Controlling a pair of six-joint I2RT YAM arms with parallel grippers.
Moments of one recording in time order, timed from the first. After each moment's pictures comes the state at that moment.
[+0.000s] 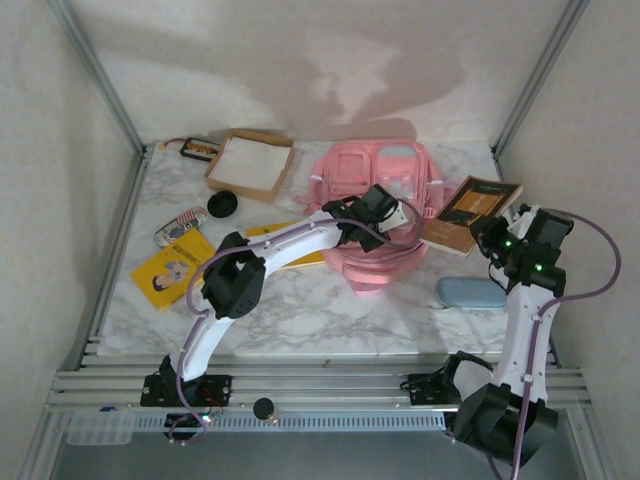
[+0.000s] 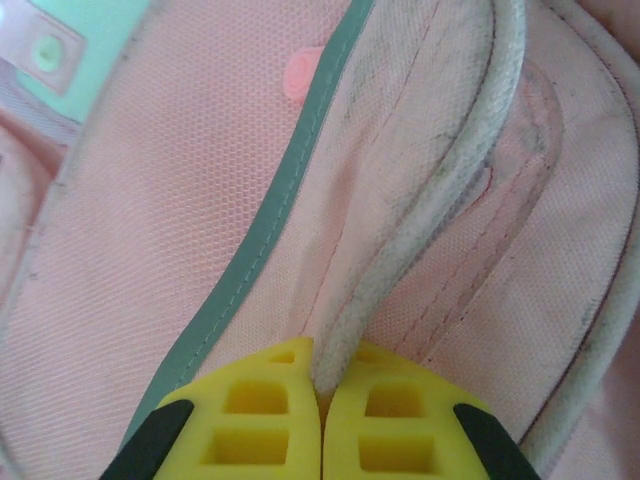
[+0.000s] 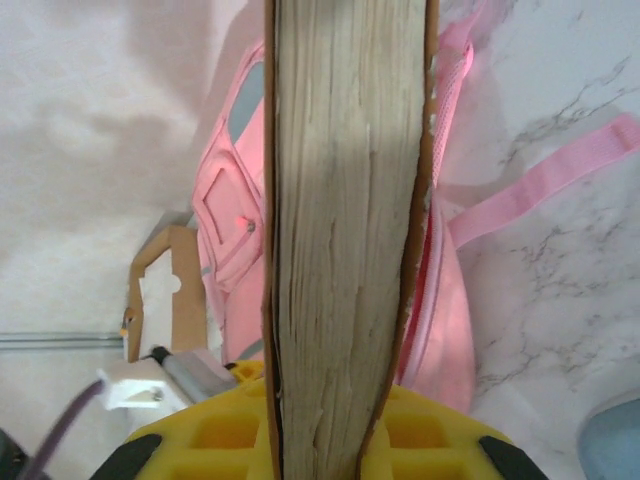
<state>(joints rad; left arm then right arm) -0.87 2.24 1.98 -0.63 -0.15 0.30 -0.40 0.95 0.93 -0.64 -0.59 0.61</state>
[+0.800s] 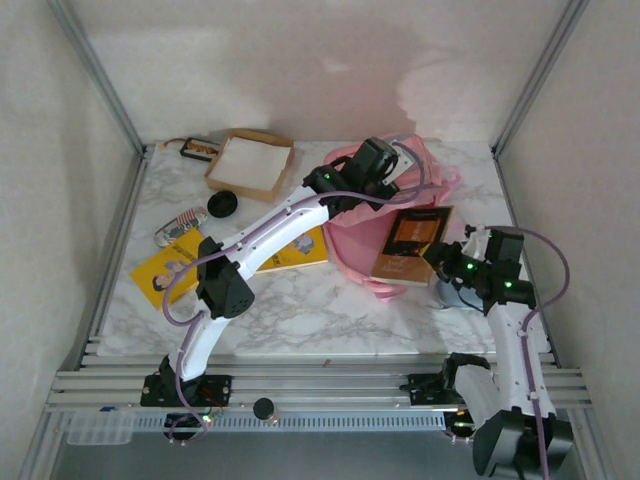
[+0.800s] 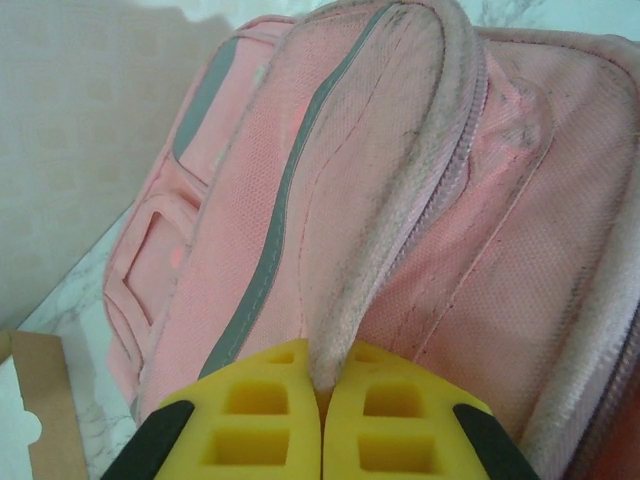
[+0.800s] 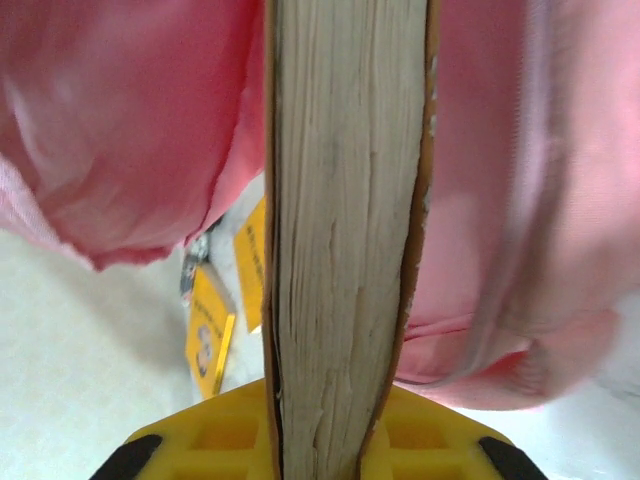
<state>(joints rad) -0.86 2.22 2.36 -0.78 -0.23 0.17 -0.12 0.86 0.67 -0.57 -0.77 0.68</state>
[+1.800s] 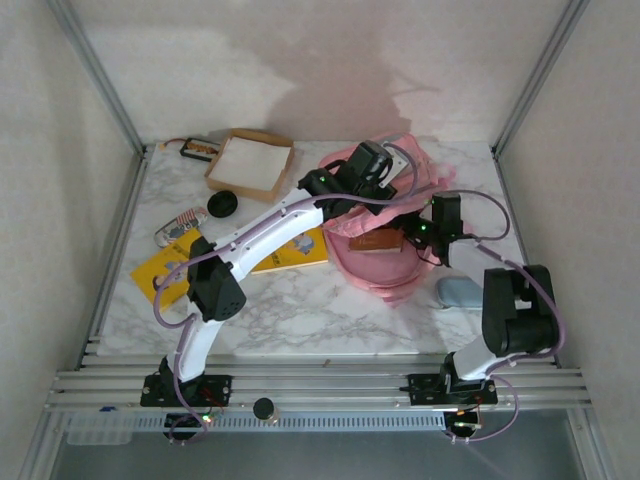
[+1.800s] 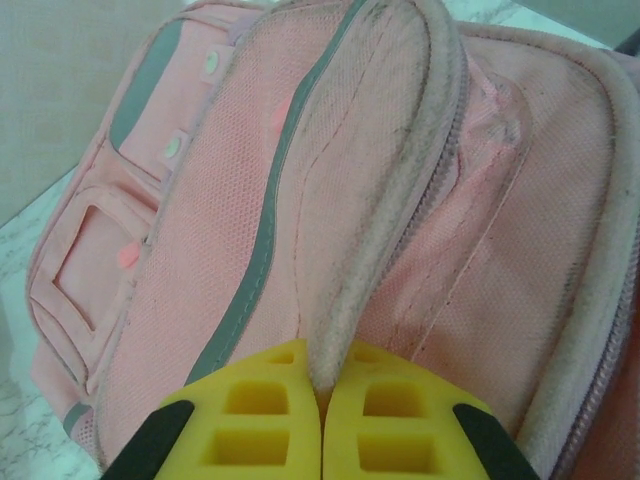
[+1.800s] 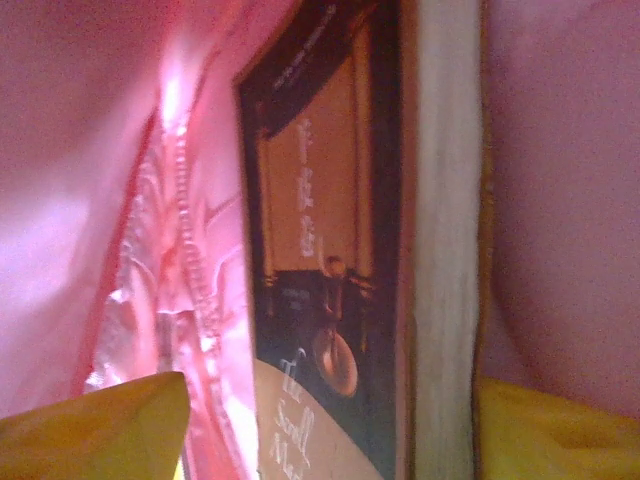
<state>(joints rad) -0.85 2.15 2.23 -0.73 -0.16 0.02 0.13 1.53 0.80 0.02 -0.41 0.70</state>
